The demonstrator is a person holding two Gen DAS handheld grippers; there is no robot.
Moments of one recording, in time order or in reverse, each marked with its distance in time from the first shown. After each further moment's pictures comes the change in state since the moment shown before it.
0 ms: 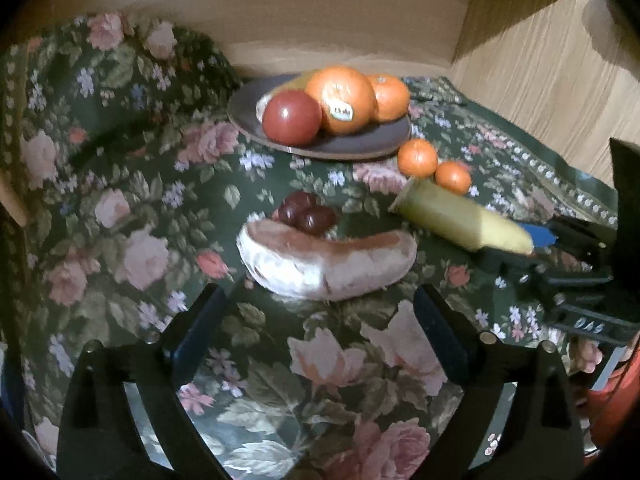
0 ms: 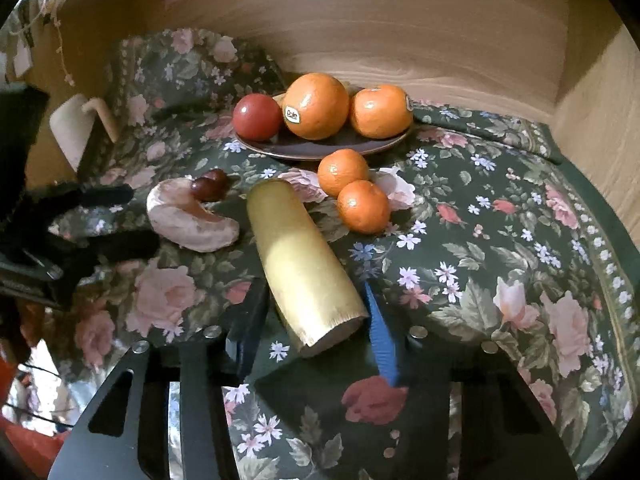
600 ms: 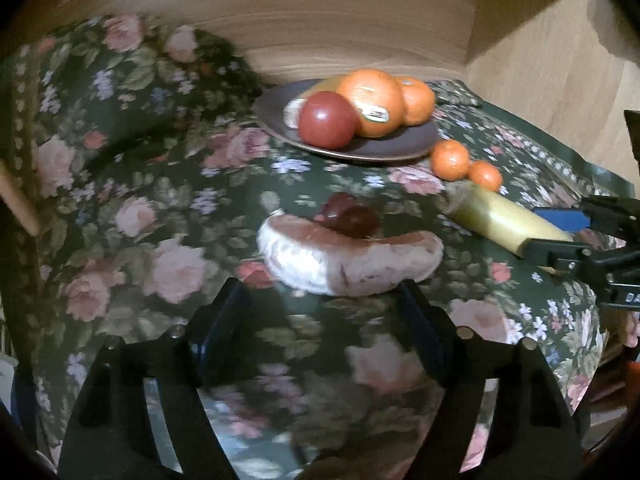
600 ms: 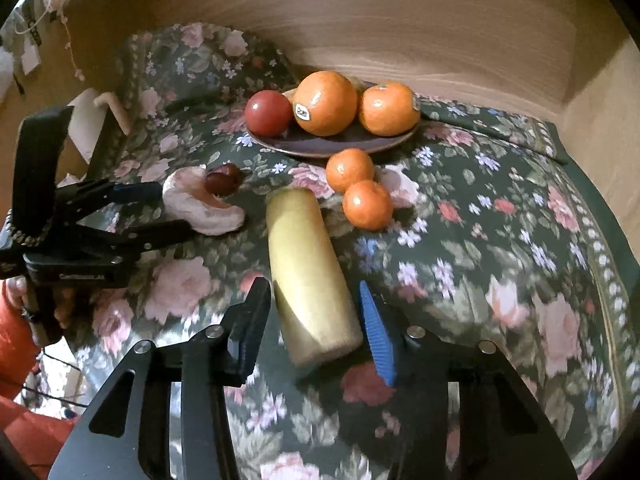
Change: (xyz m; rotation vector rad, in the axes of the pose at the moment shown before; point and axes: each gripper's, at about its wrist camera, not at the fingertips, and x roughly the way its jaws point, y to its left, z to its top) left arm 0.000 0.030 -0.003 0.024 -0.054 0.055; right arm -0.005 0.004 0.012 -0.036 0.065 0.026
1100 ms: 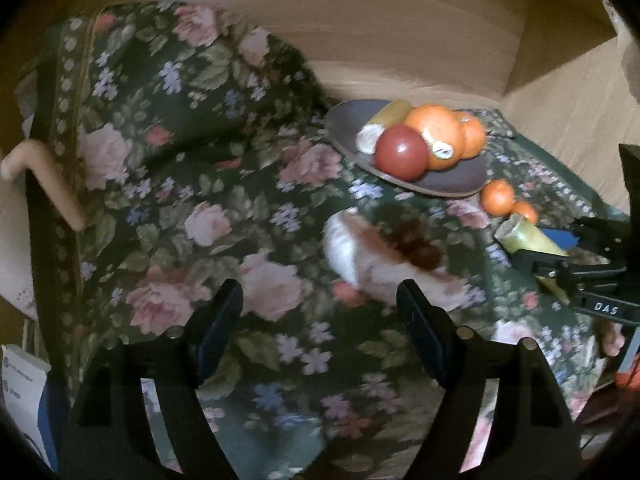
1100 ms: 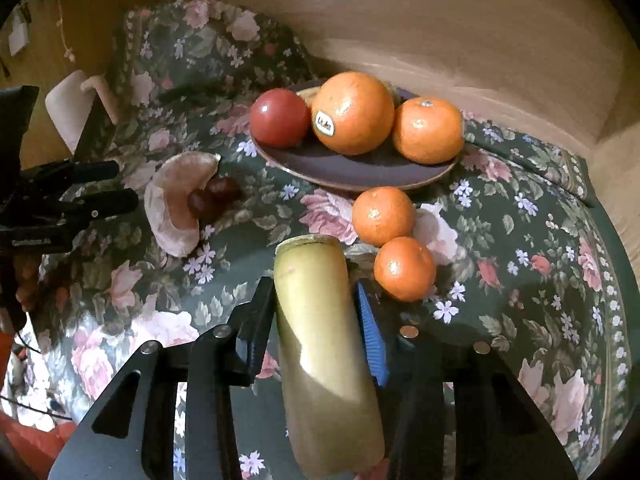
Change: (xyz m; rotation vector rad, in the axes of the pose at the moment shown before) left arm -0.018 0.042 0.013 -0.089 -0.014 0.034; right arm 0.032 0.014 0.028 -0.068 0.022 -0.022
